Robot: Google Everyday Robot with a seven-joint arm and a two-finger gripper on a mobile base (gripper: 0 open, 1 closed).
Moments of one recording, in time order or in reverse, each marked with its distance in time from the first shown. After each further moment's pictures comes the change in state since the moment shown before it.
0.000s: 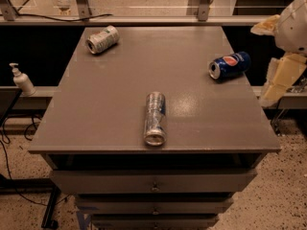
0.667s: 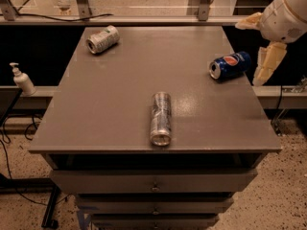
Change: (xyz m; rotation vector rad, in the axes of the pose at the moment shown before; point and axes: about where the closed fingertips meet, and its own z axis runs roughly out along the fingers) arm 0.026 -0.082 0.060 -0.052 -0.084 -0.155
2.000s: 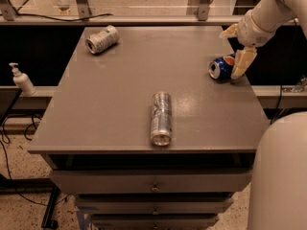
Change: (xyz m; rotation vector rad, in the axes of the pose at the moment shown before) arm 0.034 -0.078 0.093 0.024 0.050 -0.073
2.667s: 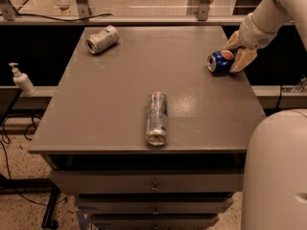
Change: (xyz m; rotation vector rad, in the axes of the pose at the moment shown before) arm 0.019 0.005 0.007 -0.047 0.059 -0.015
